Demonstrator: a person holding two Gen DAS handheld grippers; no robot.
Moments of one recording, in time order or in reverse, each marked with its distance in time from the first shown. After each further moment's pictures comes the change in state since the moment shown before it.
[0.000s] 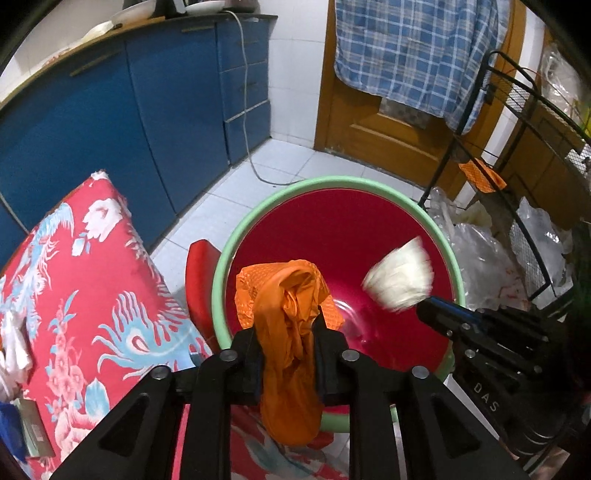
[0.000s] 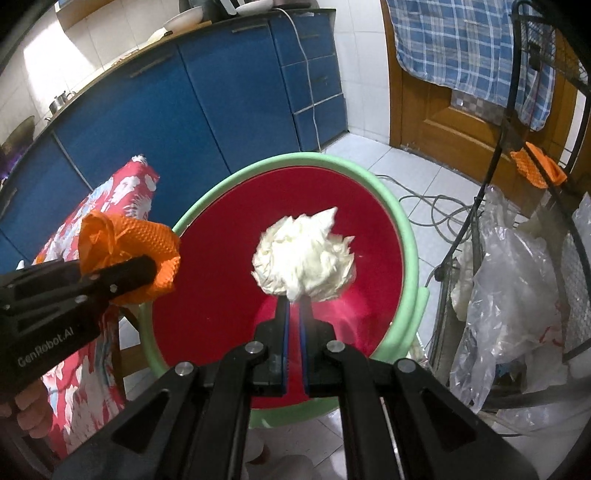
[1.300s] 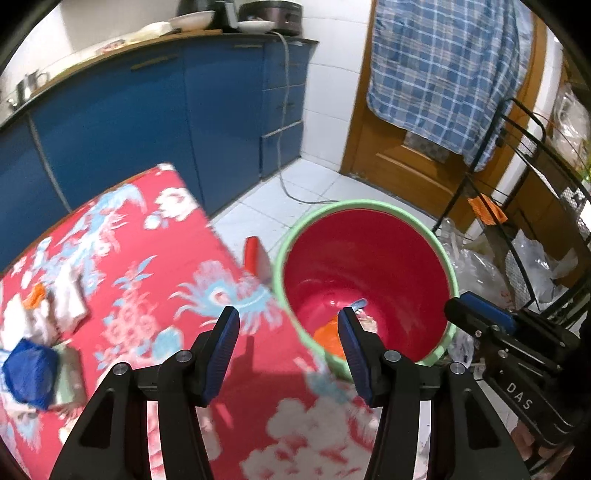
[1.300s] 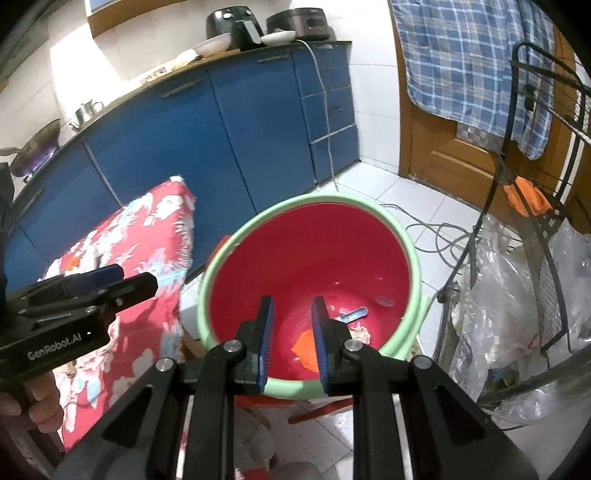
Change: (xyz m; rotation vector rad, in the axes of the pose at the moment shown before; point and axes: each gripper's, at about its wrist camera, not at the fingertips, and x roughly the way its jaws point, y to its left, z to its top) left arm -0.074 0.046 -0.033 -0.130 -0.087 0.051; right arm -0.062 0.038 -0.005 -0.052 -0.108 0.026
